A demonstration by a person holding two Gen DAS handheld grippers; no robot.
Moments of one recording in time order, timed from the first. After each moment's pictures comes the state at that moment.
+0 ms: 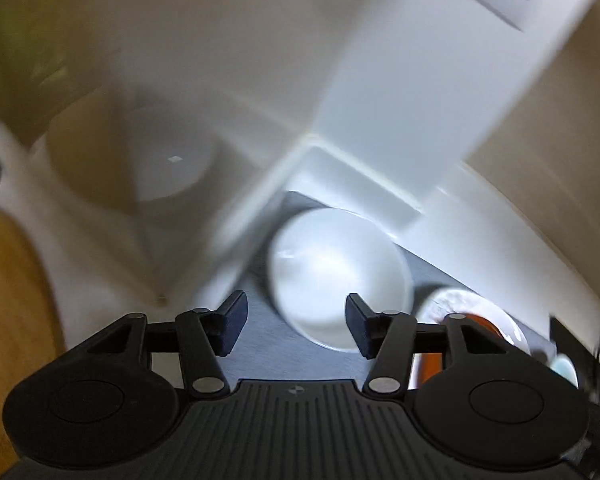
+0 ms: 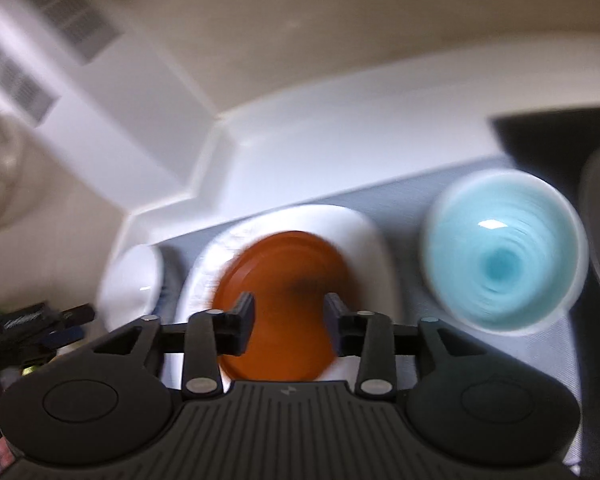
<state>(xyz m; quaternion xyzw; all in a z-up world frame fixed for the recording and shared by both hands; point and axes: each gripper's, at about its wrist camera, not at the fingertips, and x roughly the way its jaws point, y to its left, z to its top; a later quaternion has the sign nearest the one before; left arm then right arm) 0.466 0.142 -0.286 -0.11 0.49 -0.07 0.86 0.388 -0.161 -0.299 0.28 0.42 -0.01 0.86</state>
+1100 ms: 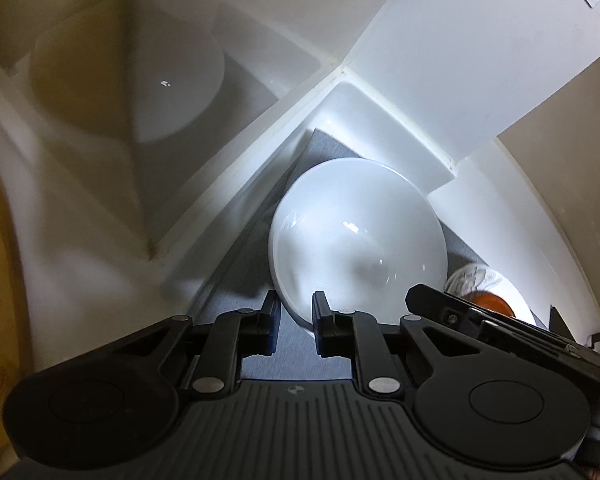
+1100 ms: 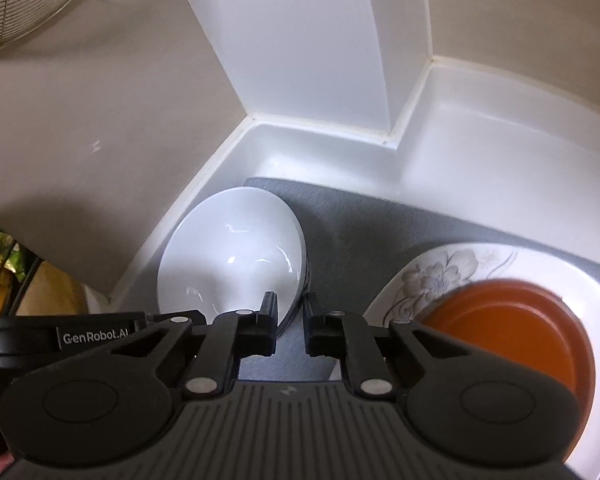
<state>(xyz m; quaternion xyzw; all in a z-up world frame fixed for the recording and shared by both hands) 0.480 0.155 -0.335 -0.16 0.55 -0.09 0.82 0.512 -0.021 -0.328 0.14 0.50 0.10 0.85</state>
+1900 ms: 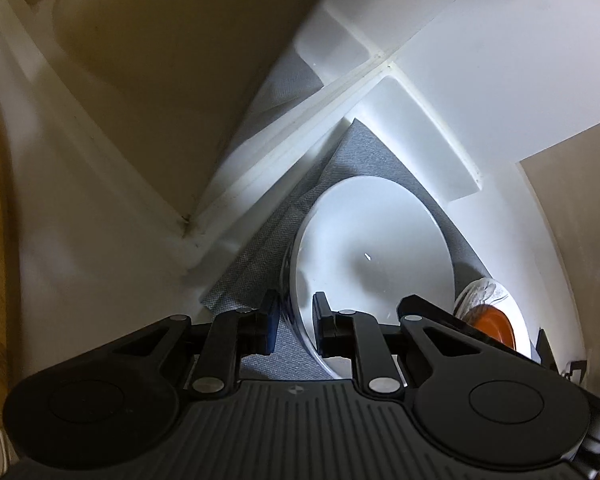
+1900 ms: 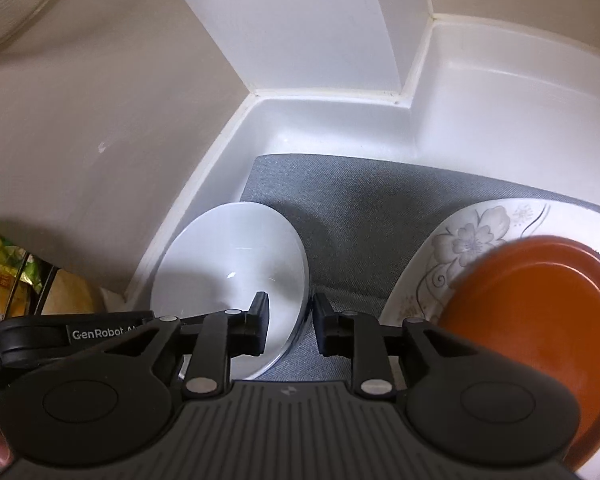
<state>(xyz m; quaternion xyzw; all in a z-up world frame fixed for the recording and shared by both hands) 0.485 0.178 -0.357 -0.22 0.56 -0.07 0.79 0.510 -0.013 -0.345 0.17 0.50 0.10 0.84</state>
